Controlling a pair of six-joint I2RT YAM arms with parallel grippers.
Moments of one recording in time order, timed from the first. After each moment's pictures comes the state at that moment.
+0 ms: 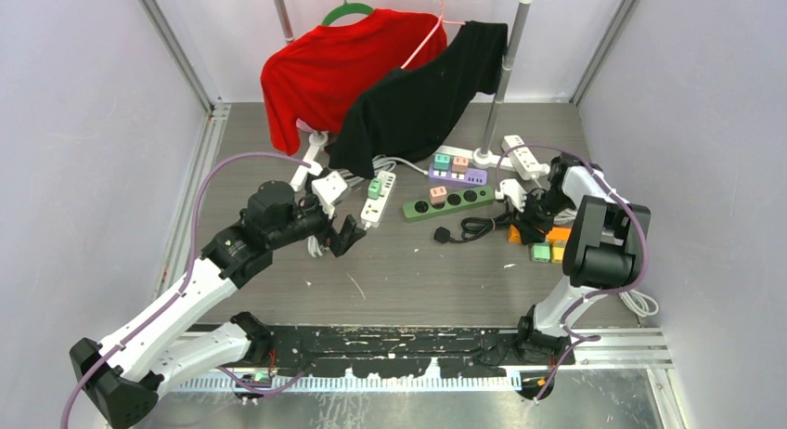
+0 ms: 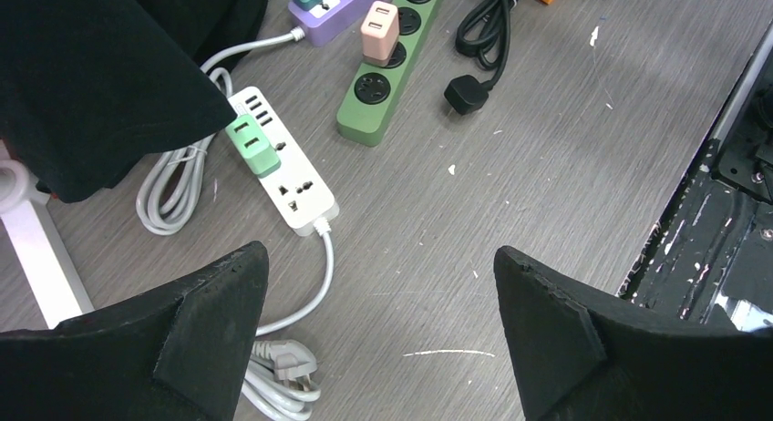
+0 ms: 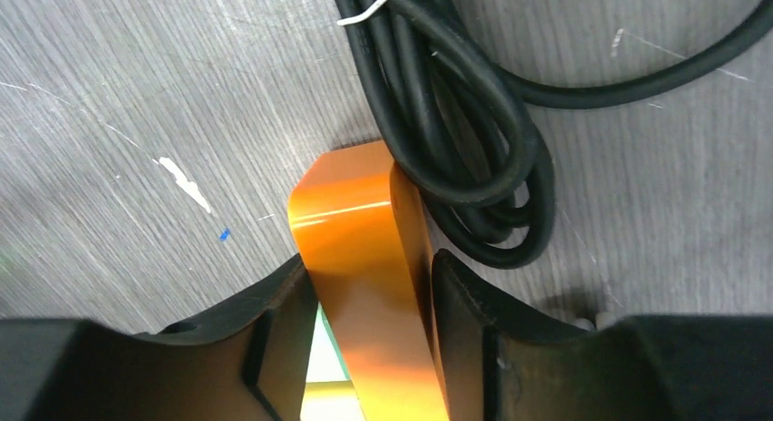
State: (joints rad) left arm -0.68 0.89 0.86 -0.33 0.24 0.13; right arm -0.24 1.71 1.10 -0.97 -0.40 -1.44
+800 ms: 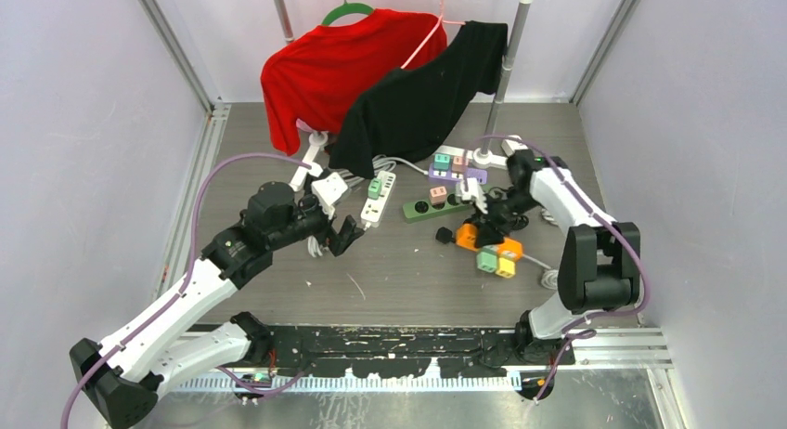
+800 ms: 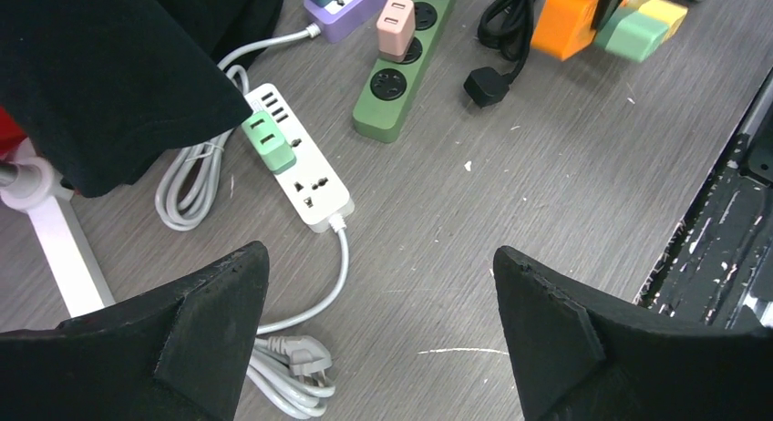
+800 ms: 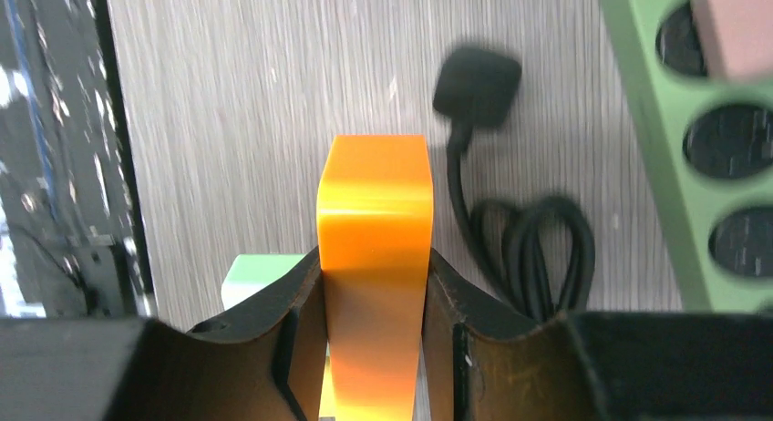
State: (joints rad) left arm -0.68 0.88 0.85 -0.33 0.22 0.16; right arm 0.01 1.55 1.11 -1.19 -0.69 -1.44
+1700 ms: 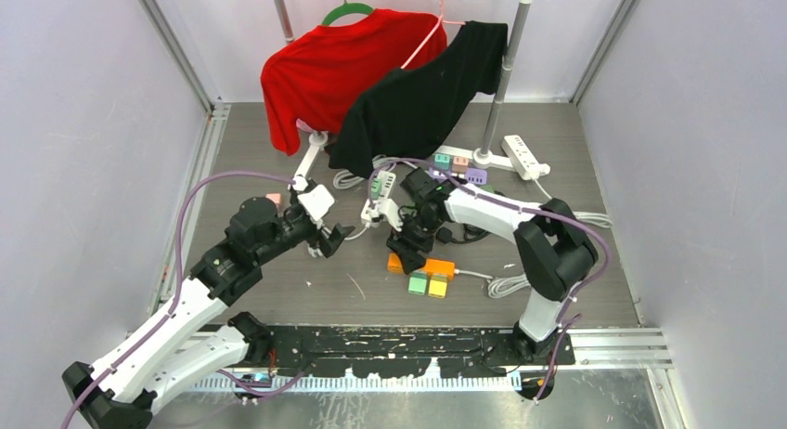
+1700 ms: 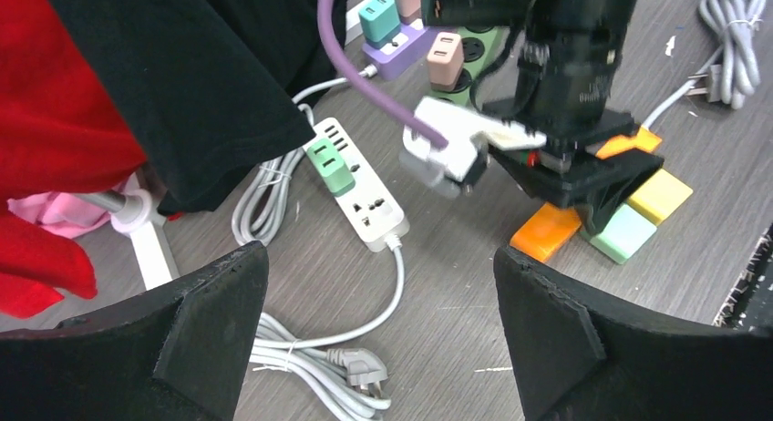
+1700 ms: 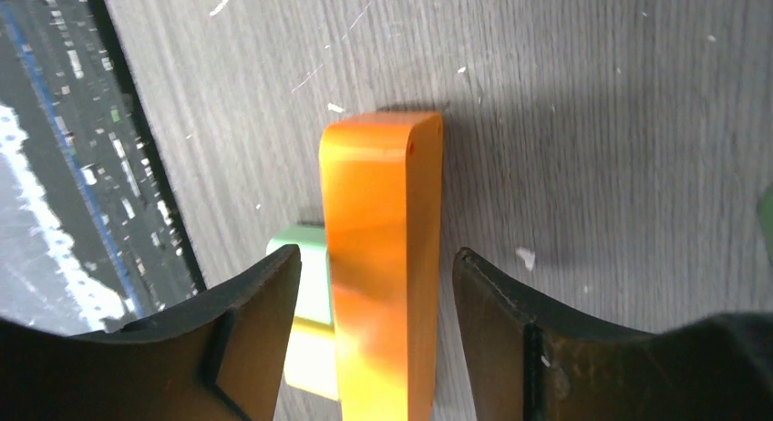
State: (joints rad) left arm -0.66 0.74 0.74 -0.23 0.15 0.27; right arm 0.70 1.76 1.15 -0.70 -0.53 -0.51
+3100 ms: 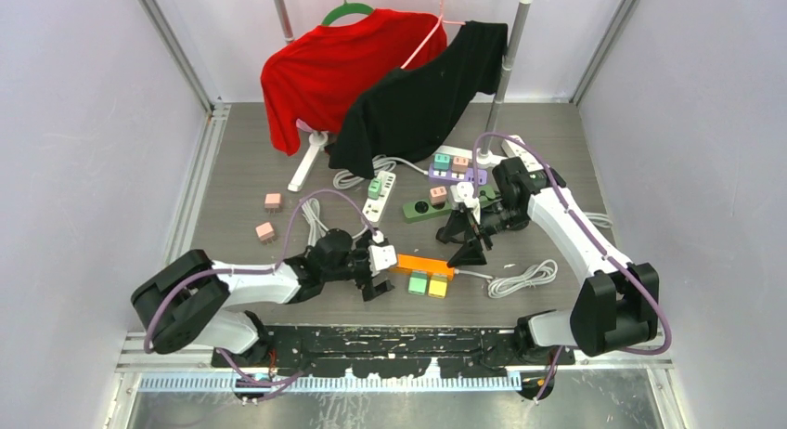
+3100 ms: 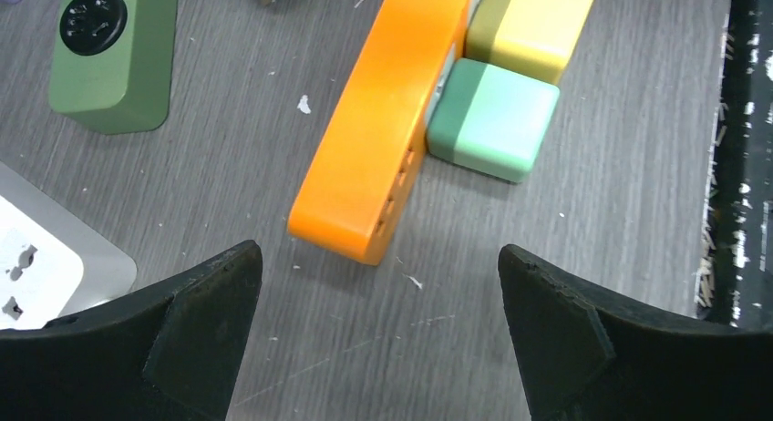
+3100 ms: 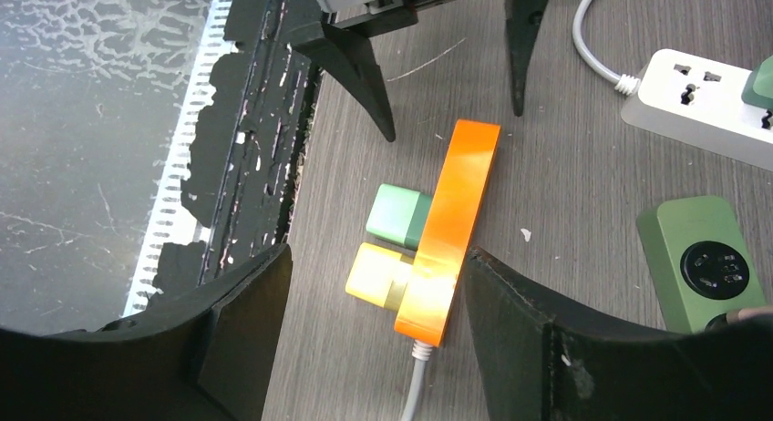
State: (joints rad) left arm -0.90 1.36 0.39 0.48 0.32 0.35; right arm 0.23 1.34 1.06 -1.21 -1.15 -1.34
